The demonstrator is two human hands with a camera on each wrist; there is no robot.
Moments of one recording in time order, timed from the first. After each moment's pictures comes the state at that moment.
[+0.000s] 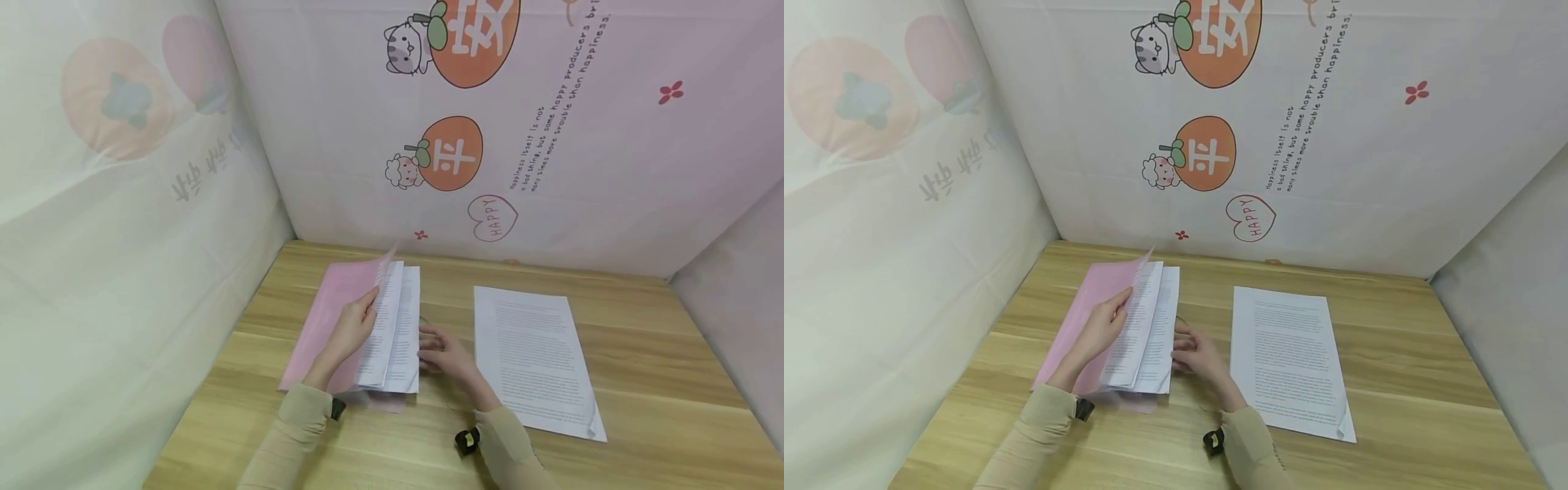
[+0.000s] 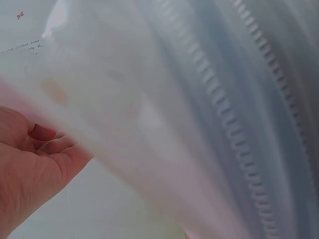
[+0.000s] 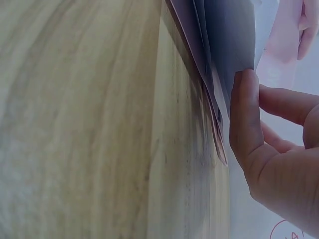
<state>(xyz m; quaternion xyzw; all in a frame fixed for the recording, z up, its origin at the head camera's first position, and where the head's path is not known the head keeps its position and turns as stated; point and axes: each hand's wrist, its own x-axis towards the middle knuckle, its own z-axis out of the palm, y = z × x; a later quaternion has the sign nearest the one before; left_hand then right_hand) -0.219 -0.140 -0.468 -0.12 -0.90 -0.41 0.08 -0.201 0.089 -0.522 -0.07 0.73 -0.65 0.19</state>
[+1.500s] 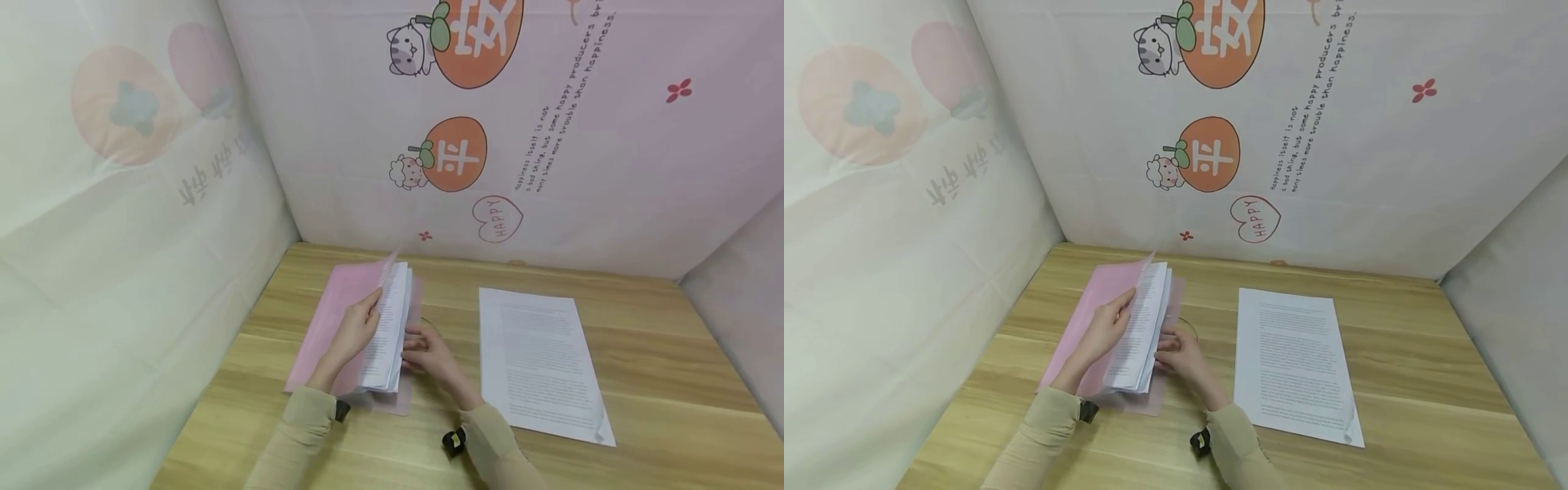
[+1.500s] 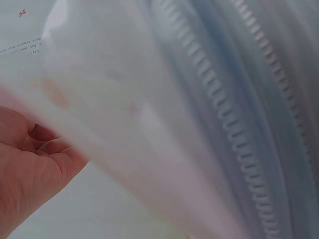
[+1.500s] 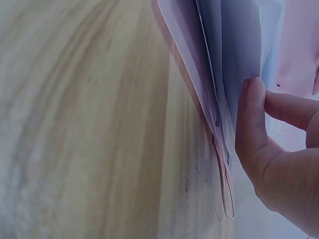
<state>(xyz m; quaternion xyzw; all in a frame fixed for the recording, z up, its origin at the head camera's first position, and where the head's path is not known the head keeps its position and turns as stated) -0.217 -0.140 -0.467 -0.13 -0.89 -0.43 0.08 -0.204 0.051 -0.528 -0.07 0.70 -0.68 0.20</state>
